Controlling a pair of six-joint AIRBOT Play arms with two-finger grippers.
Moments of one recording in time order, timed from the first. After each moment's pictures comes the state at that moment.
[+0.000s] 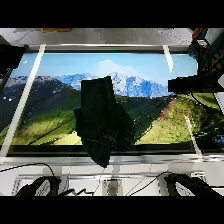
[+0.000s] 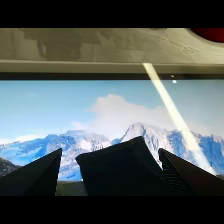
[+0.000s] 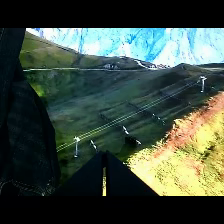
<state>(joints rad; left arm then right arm) 0.30 -0.95 1.45 0.79 -0.97 -1.04 0.12 -1.08 1.46 -1.49 1.31 1.59</state>
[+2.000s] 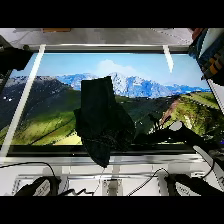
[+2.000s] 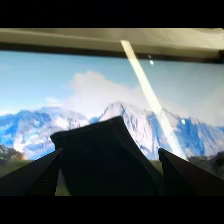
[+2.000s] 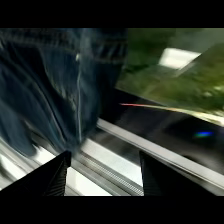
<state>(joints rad) 0.30 -1.02 1.45 0.73 -1.06 -1.07 0.11 -1.21 0.49 -0.65 1.04 1.19</state>
